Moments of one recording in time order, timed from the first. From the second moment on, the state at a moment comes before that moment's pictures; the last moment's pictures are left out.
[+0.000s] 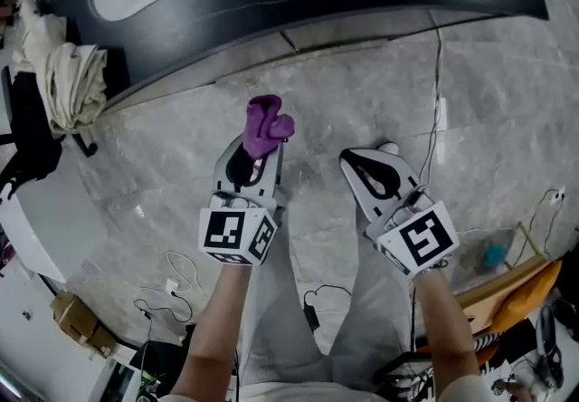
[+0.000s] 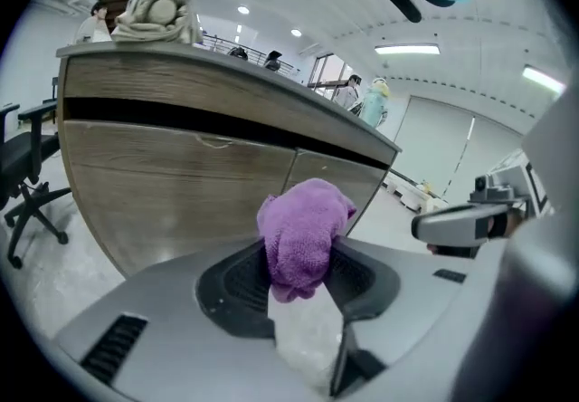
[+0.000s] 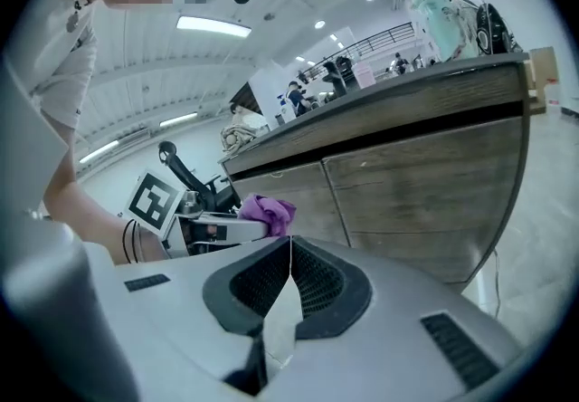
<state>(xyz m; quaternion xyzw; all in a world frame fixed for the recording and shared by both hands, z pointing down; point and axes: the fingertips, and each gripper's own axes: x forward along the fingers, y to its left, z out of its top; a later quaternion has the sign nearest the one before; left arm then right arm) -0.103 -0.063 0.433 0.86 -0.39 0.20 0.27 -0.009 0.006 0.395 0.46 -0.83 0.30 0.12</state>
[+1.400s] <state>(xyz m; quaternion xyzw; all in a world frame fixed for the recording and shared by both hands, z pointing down) 0.117 -0.031 0.382 0.89 -0.36 0.17 0.23 0.184 0.030 0.391 0.51 -0.80 0.30 0.10</state>
